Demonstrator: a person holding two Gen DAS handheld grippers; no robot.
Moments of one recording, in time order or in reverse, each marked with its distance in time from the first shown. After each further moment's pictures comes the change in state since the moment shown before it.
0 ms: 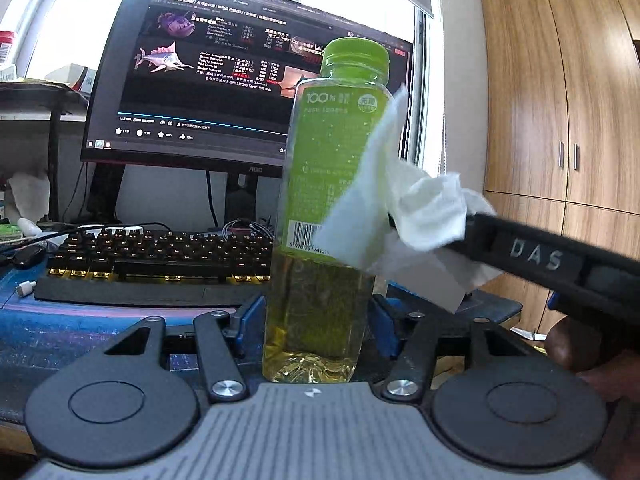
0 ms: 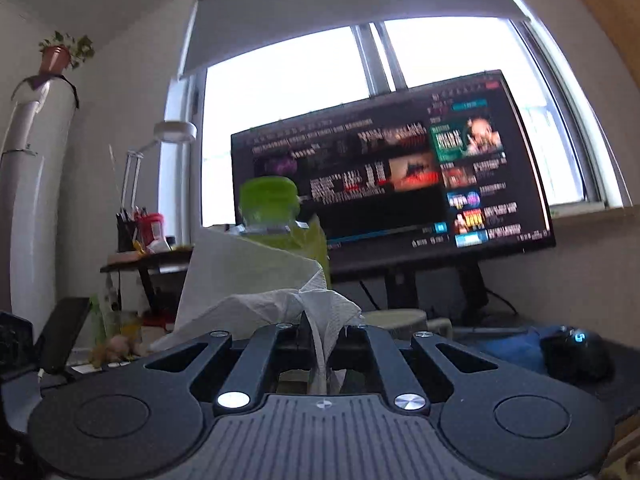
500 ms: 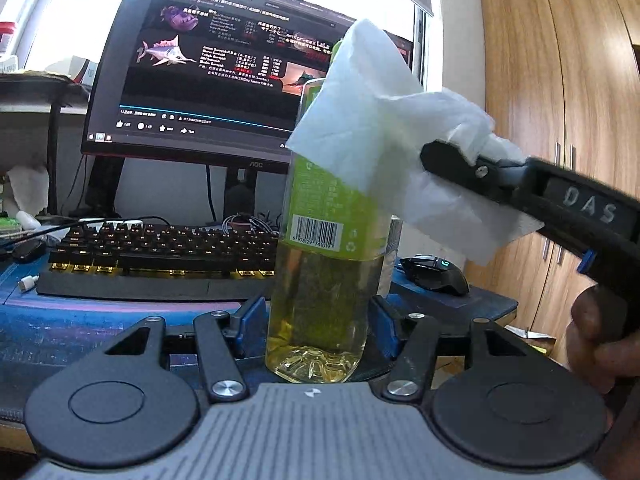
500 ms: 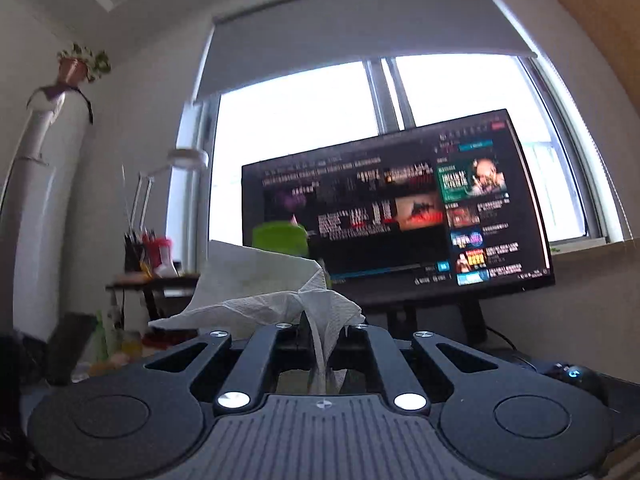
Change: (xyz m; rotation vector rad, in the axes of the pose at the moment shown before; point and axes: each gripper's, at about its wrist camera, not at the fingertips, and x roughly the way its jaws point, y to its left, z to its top) left arm -0.007 0.008 0.003 -0.014 0.017 -0.021; right arm -0.018 0.011 0.011 -0.036 -0.121 0.022
